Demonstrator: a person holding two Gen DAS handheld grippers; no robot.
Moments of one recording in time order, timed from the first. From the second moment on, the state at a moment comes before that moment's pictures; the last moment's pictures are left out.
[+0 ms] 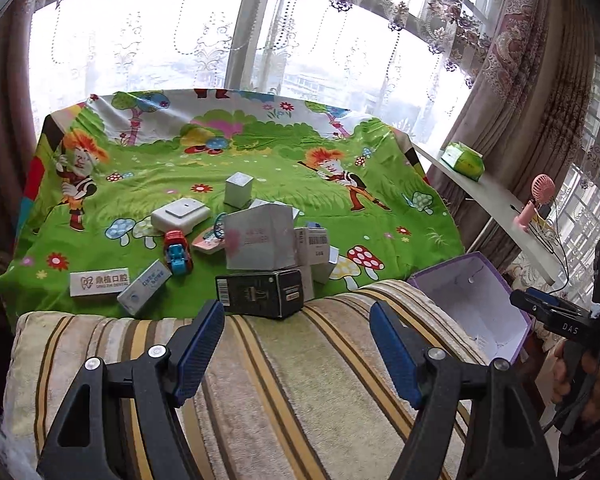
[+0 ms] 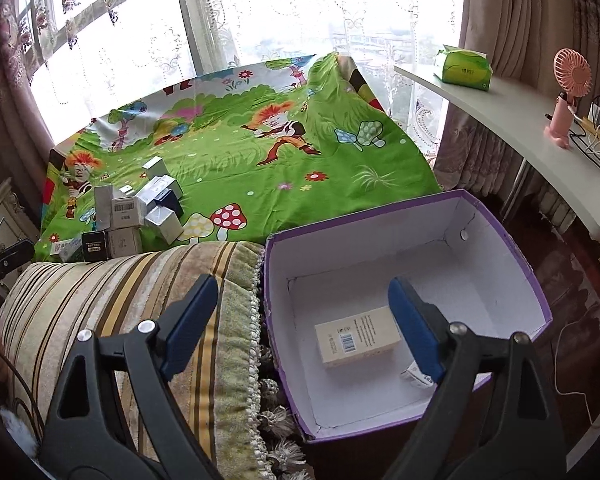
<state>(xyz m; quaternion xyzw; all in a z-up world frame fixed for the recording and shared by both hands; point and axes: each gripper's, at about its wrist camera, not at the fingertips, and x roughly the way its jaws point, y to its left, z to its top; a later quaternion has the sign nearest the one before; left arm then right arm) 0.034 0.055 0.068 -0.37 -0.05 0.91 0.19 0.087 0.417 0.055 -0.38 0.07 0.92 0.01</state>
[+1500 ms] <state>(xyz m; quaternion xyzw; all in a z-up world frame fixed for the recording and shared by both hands) -0.034 0.028 0.024 -0.48 -0.07 0.83 0.29 0.003 0.294 0.027 -0.46 0.04 0.87 -0.16</state>
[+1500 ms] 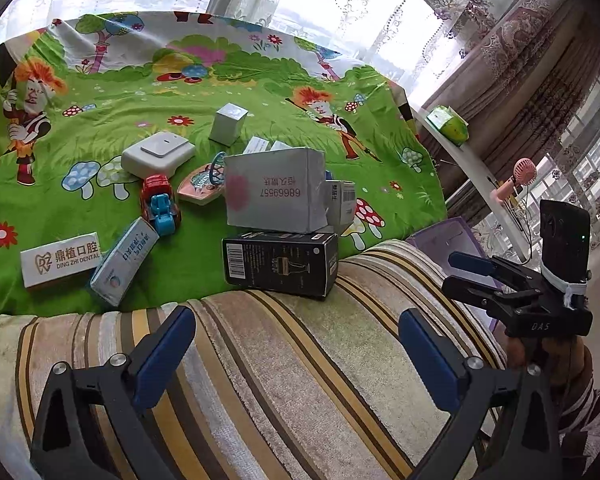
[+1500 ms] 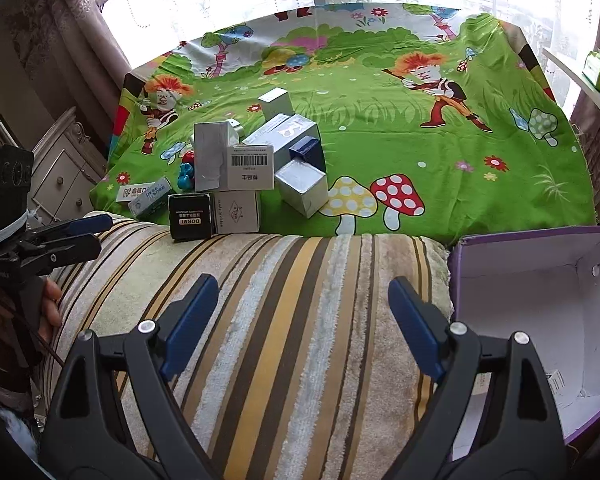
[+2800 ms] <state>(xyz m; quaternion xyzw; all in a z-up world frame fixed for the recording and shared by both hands) -0.126 0.061 -0.026 -0.59 -0.05 0.70 0.40 -0.119 0.186 0.032 -0.49 -0.04 0.83 -0.27</state>
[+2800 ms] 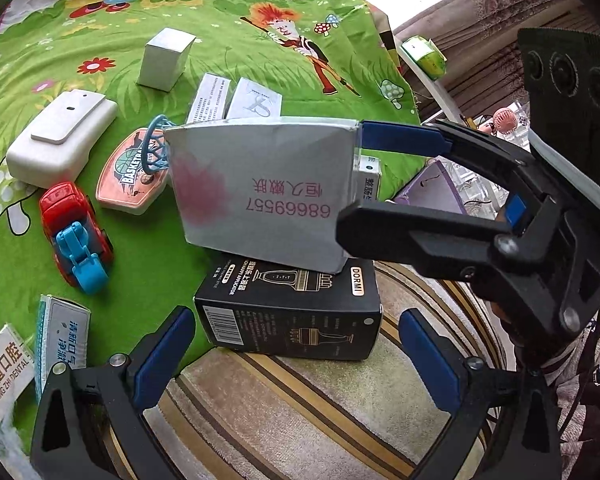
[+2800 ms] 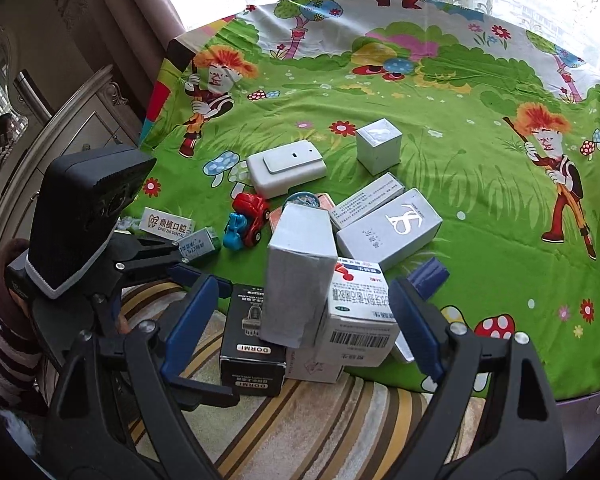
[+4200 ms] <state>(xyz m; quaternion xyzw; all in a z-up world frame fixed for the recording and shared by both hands) -0.105 0.039 -0.013 -0.56 -0.08 0.74 0.36 -0.110 0.190 0.060 -0.44 -0.02 0.85 -0.28</state>
